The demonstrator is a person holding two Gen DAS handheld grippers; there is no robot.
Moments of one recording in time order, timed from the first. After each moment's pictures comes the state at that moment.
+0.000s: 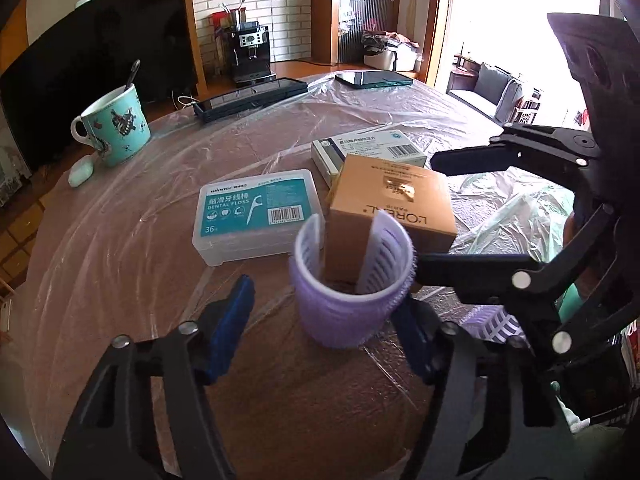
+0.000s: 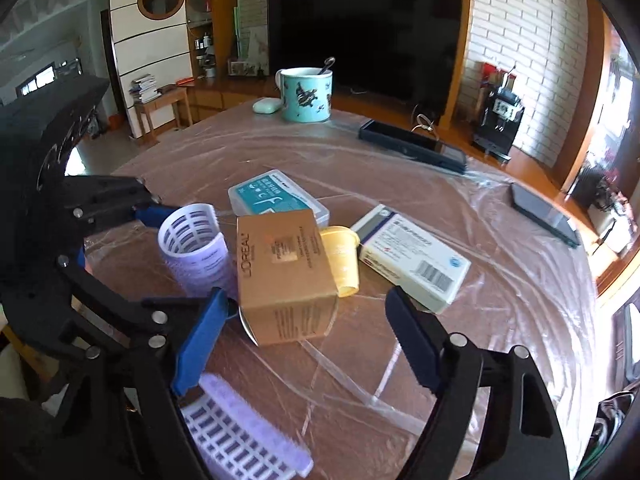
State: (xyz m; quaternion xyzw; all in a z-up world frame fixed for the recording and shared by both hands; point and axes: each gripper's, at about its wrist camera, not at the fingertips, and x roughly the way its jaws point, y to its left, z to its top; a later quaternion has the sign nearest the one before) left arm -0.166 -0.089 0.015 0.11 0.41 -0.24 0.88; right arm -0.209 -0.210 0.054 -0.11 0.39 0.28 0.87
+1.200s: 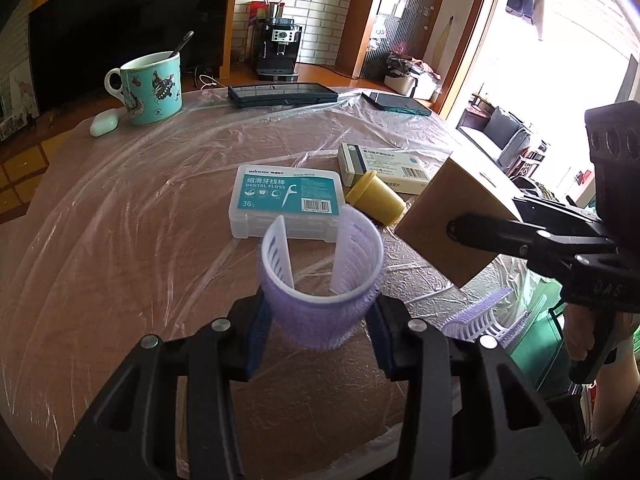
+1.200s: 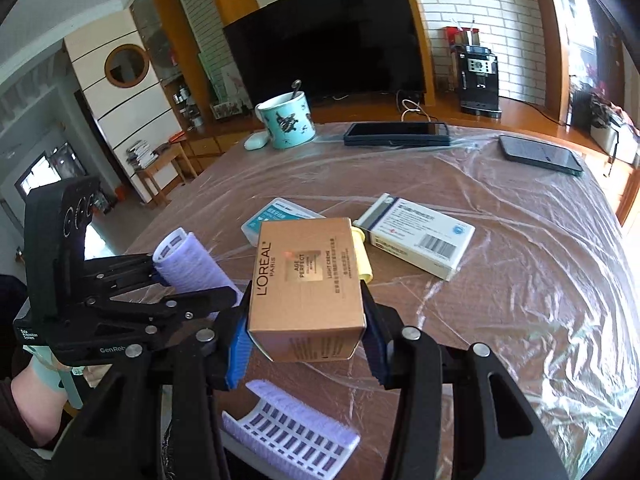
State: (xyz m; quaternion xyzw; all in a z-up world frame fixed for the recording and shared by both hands) left arm -0.177 -0.056 0.029 0.00 0.42 -0.22 0.88; right arm -0.224 -0.244 0.069 0.05 0.39 0.26 0.88
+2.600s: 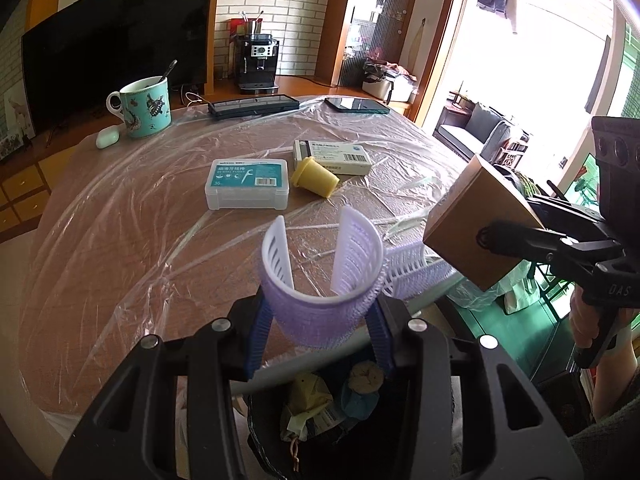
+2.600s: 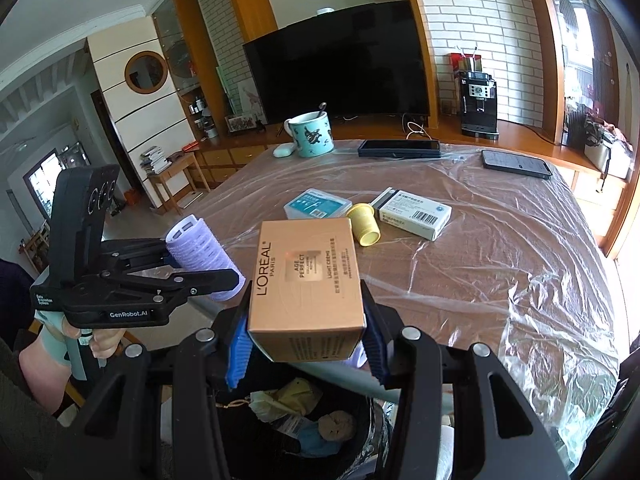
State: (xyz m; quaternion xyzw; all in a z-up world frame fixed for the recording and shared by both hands) left arm -0.255 -0.062 0.054 0.03 0.39 -0.25 0.88; right arm -0.323 -0.267 0.094 0.03 0.35 0.28 0.89
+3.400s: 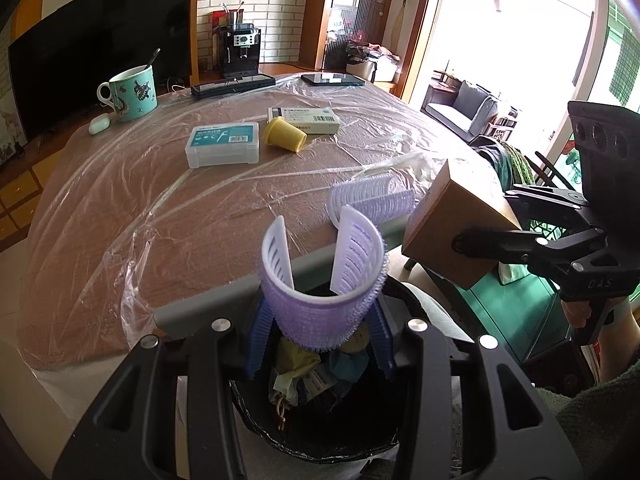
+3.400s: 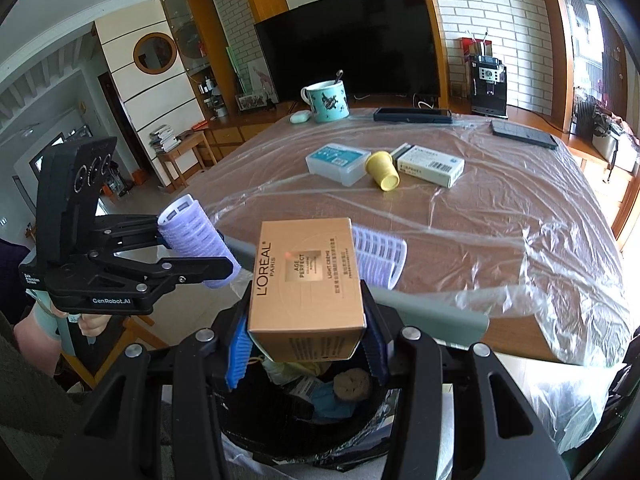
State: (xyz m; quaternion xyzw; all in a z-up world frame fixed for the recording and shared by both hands) left arm -0.303 -0.067 0.042 0.05 0.41 -0.27 0.87; right arm -0.367 -0.263 0.069 0.02 0.38 0.30 0.88
